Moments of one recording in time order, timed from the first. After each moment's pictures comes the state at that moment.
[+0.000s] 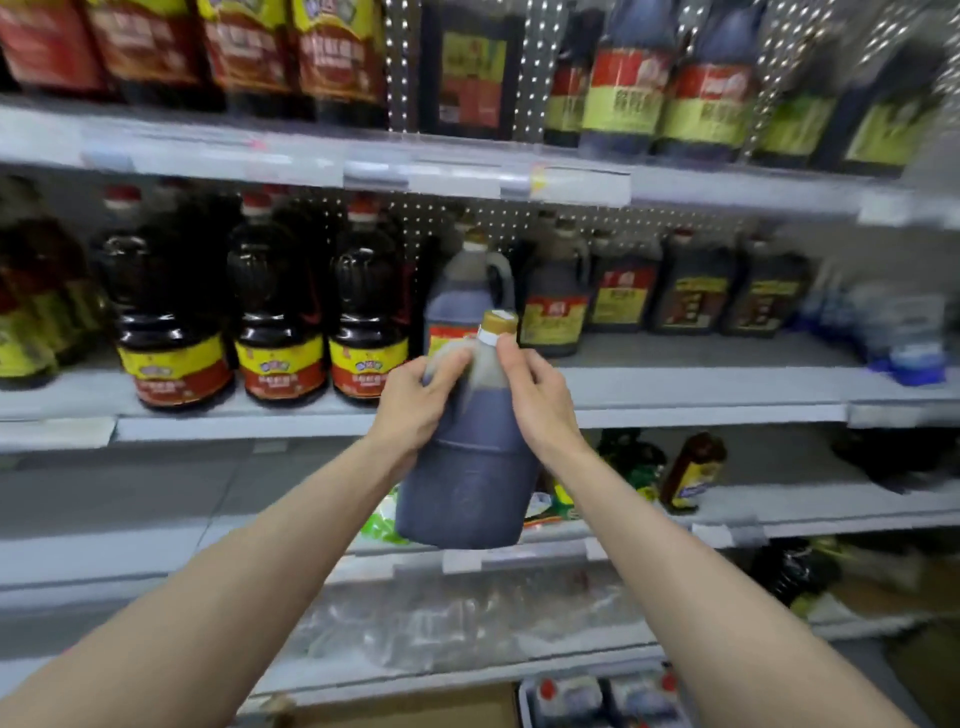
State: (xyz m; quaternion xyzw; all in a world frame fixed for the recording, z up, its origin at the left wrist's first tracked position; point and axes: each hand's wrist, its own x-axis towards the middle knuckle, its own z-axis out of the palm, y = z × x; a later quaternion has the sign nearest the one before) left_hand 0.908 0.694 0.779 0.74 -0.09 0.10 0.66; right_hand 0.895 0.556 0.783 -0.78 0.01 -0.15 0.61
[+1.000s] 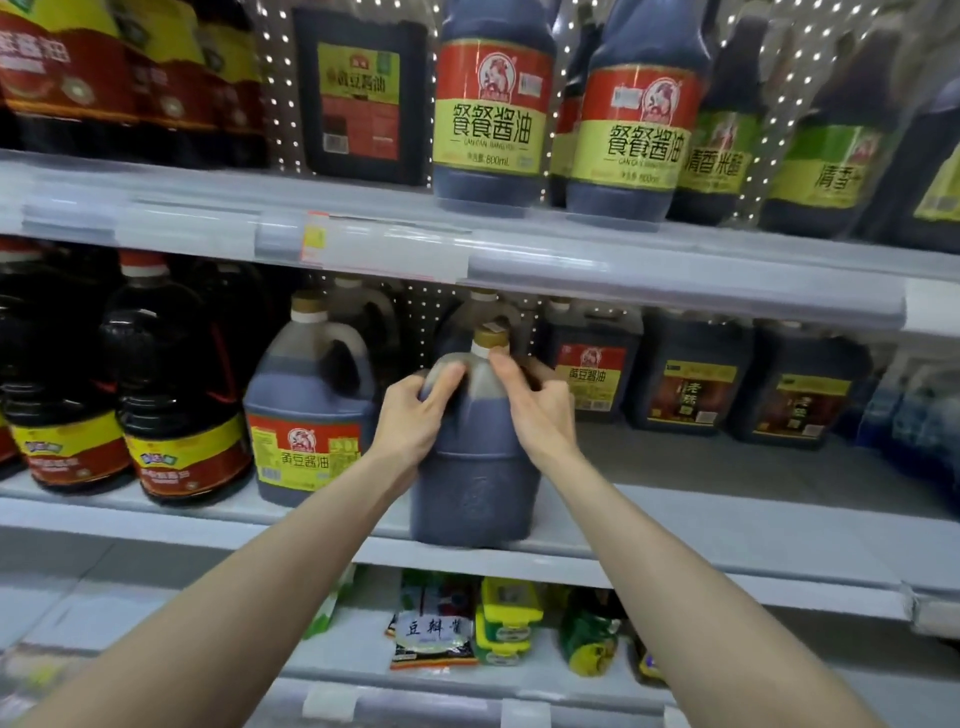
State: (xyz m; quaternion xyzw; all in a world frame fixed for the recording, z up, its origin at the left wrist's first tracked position) left_hand 1.088 0.473 0.794 0.72 -0.01 0.18 0.67; right_hand 1.098 0.339 0.811 -0.77 -0.05 -0.15 0.62
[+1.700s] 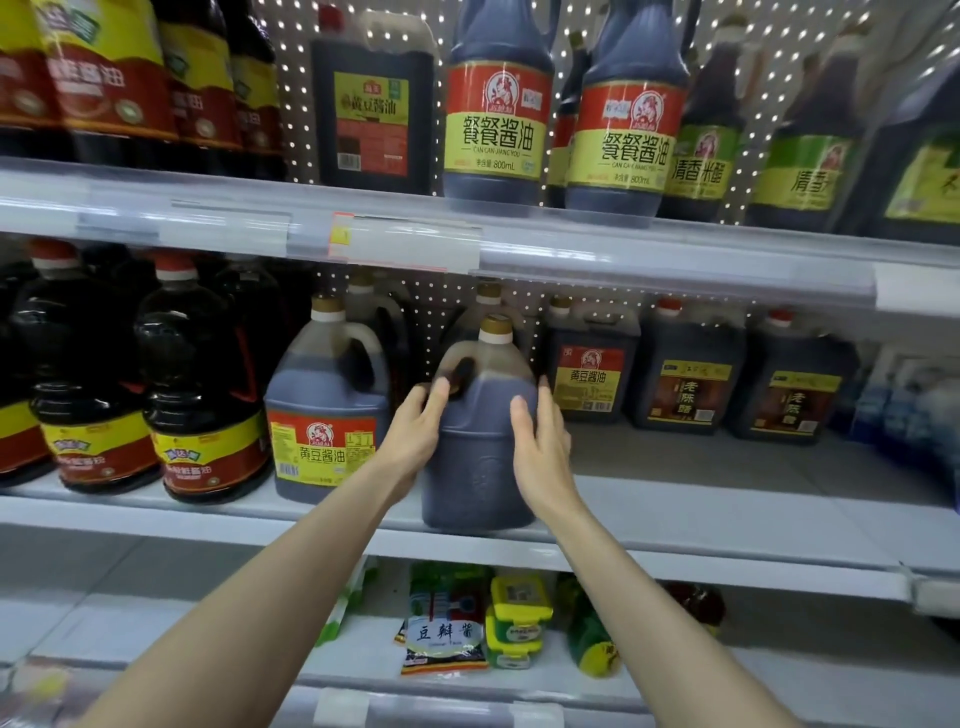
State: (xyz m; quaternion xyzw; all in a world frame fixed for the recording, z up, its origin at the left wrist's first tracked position) left_hand 1.085 0.489 0.764 0.70 -0.01 0.09 0.70; right_hand 1.057 0.348 0.765 -0.82 -0.02 -0.12 0.55
